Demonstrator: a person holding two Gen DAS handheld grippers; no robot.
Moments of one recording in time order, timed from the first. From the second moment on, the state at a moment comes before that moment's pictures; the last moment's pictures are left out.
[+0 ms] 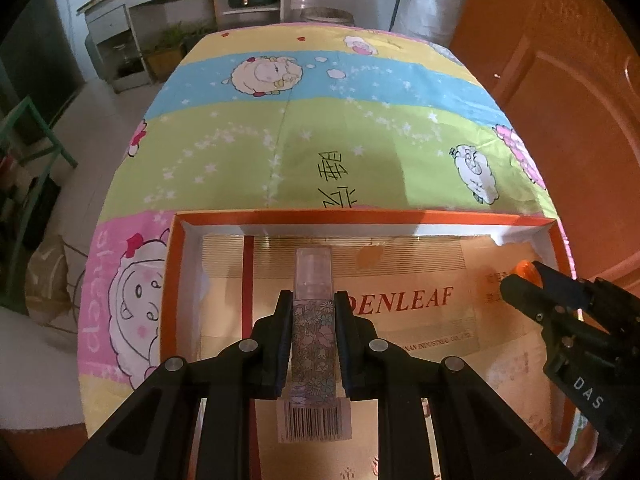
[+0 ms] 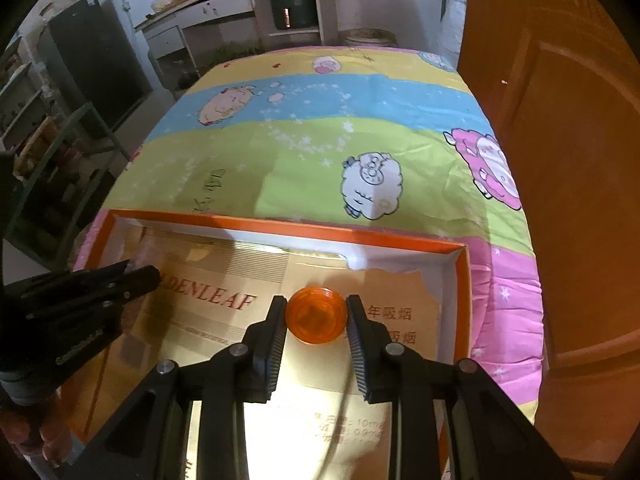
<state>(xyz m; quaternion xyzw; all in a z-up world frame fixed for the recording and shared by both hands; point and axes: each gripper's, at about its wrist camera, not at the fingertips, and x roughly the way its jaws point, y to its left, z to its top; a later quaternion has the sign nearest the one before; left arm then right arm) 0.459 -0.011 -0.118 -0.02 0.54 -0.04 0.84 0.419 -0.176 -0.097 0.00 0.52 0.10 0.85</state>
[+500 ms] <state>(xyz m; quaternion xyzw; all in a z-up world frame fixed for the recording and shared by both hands) 0.463 -0.012 -0.125 -0.02 0.53 -0.03 0.85 0.423 -0.183 -0.113 -0.01 0.53 0.08 0.85</state>
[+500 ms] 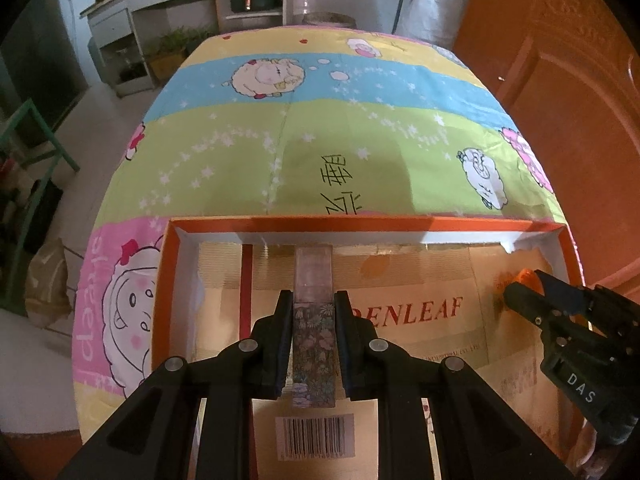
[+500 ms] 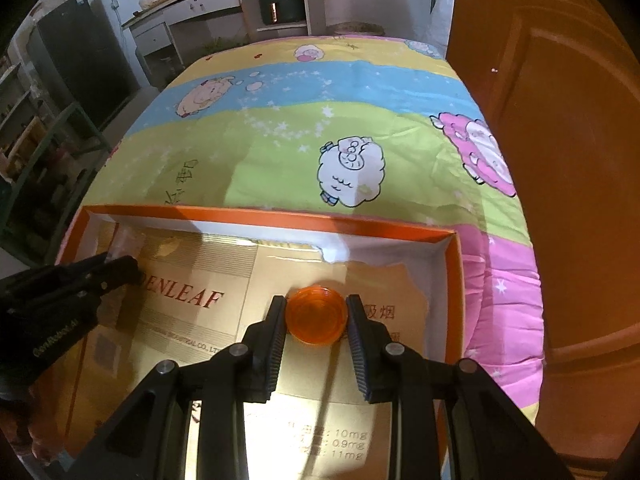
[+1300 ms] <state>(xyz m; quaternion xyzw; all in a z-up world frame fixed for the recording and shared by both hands) 0.449 -0.008 -0.125 0.03 0.49 -0.02 0.87 0.395 -0.186 -0.095 0.00 0.49 0.07 0.87</state>
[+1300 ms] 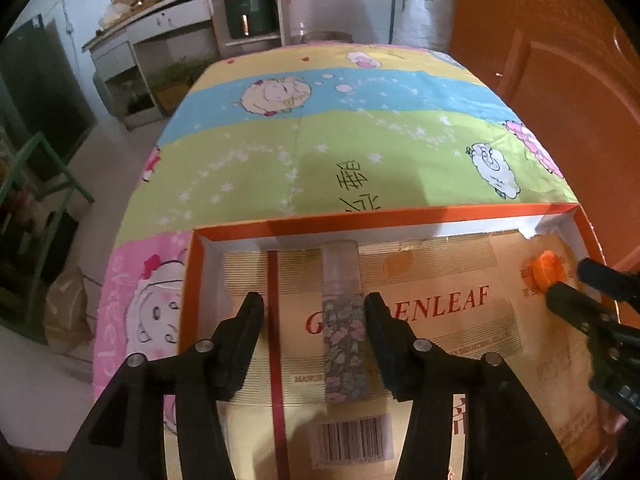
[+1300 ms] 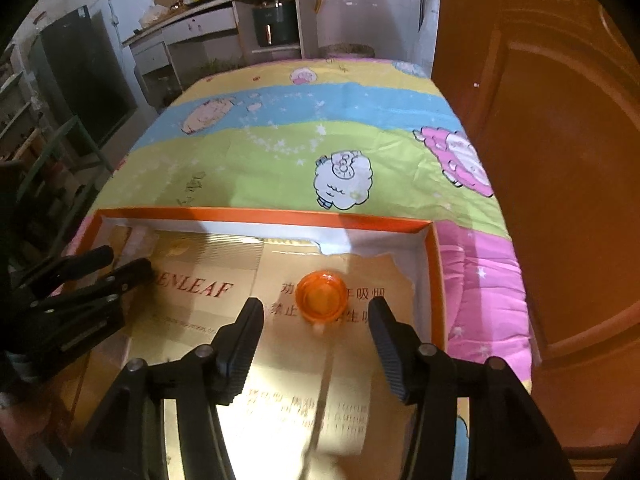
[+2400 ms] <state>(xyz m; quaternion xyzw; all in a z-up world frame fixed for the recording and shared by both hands) 0.187 0.007 0.016 0.00 0.35 -0.06 0.94 0.132 -0.172 0.018 0.01 0.36 0.08 0.93</state>
